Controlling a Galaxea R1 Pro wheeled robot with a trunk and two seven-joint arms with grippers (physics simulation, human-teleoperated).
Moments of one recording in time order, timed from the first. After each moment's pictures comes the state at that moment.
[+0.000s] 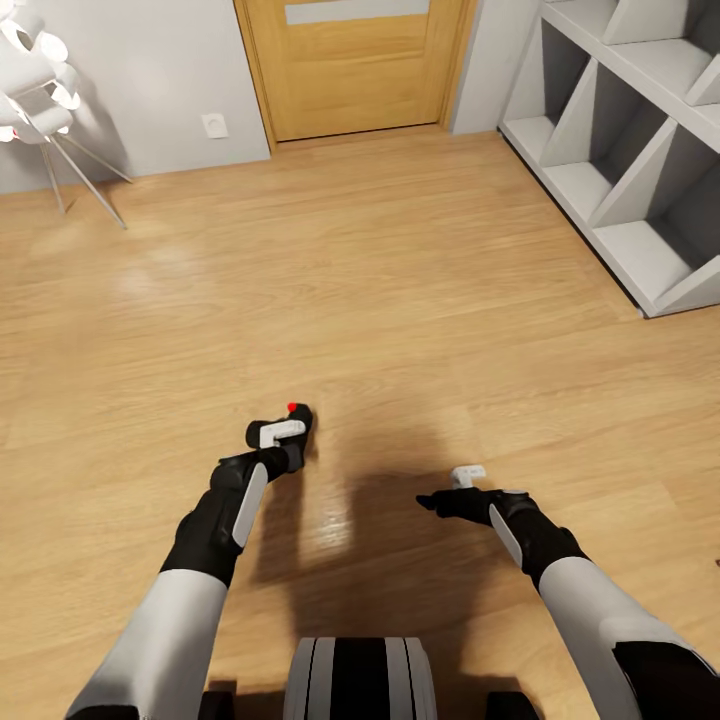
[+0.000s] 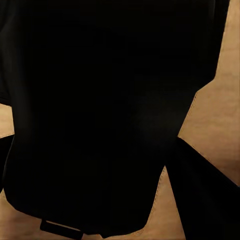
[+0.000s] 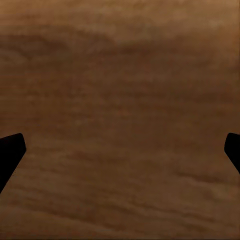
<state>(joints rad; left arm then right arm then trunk) -0.75 -0.17 0.08 -1.03 0.10 0.66 0.06 -0.84 -0.04 0.01 -0.49 0.02 0.37 0.45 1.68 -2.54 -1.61</state>
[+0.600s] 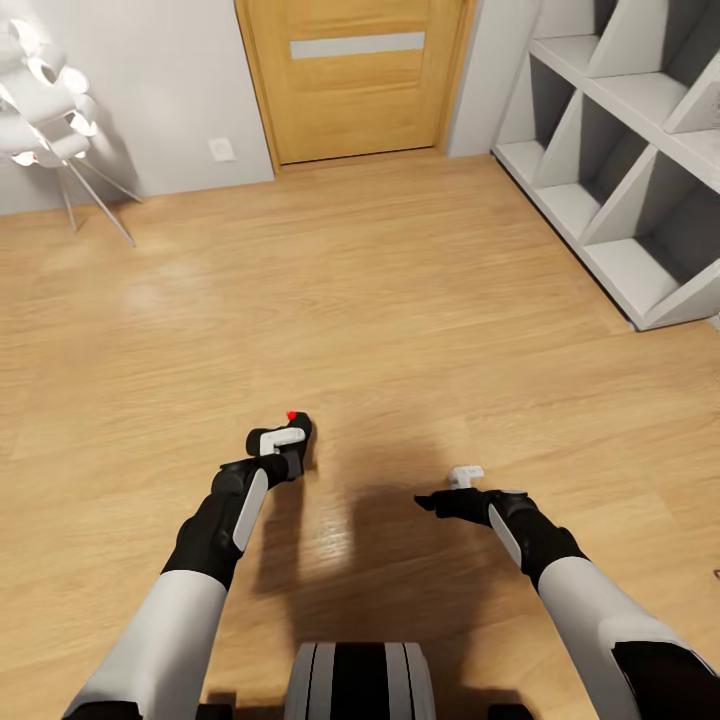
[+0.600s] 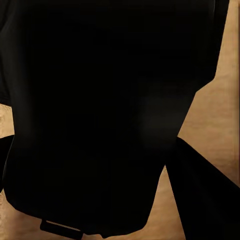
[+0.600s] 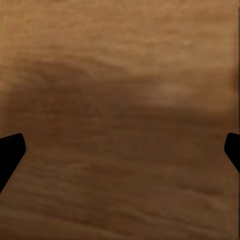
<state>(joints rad) -0.75 -0.17 0.08 -0.97 0.10 0.64 0.06 -0.84 -0.04 0.01 -0.49 0.02 0.37 0.46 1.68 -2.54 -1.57</state>
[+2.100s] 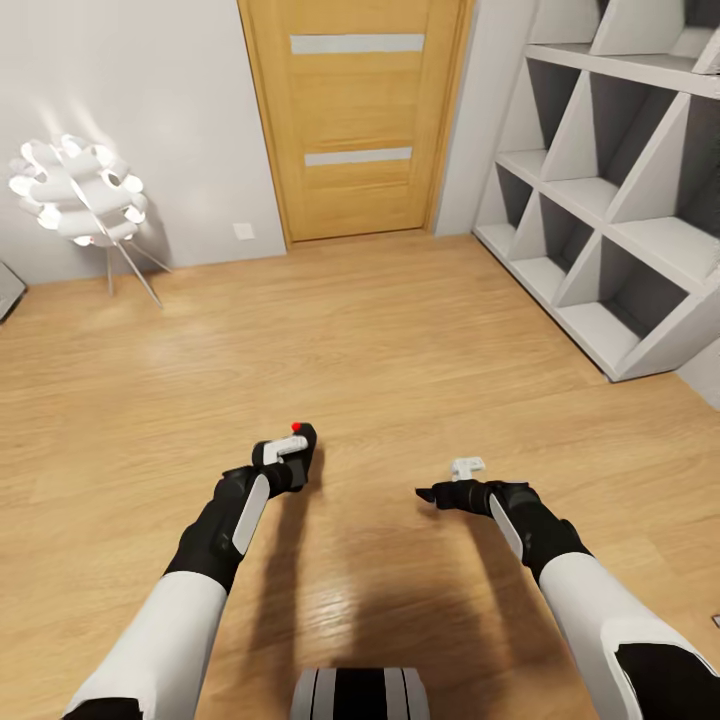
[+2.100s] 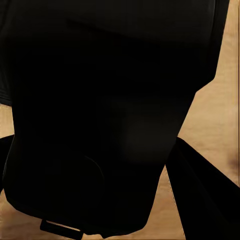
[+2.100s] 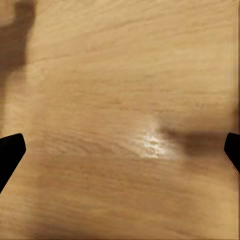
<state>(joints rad) -0.75 -0.16 0.08 -0.91 0.18 0.64 0.06 -0.84 -0.04 0.01 -0.57 0.03 0.44 0.46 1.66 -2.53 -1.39</state>
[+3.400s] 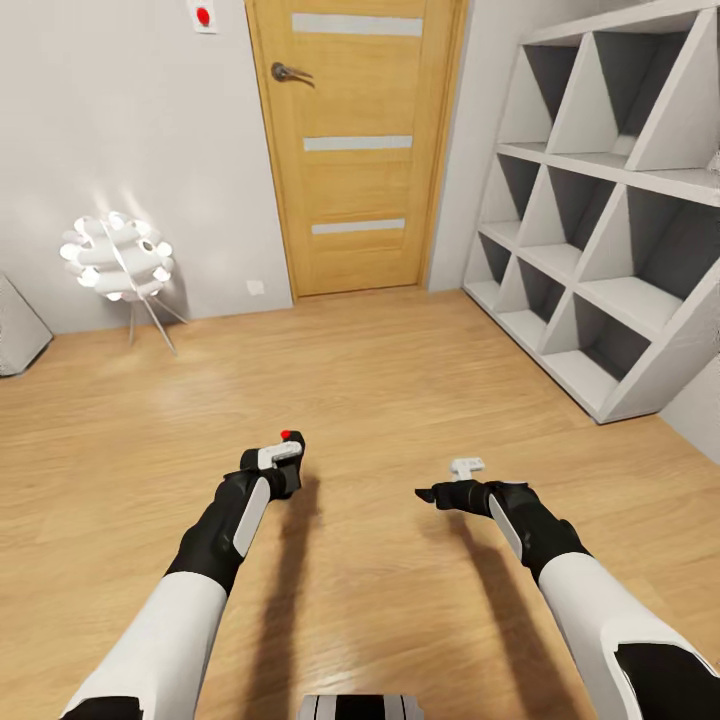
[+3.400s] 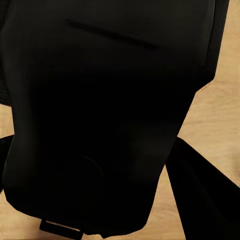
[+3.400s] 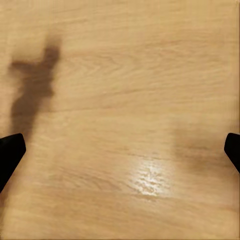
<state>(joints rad) -0.75 -0.16 0.08 -0.89 0.18 0.64 0.17 -0.84 -0.04 0.01 -0.56 0.03 0.44 0.46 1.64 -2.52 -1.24</state>
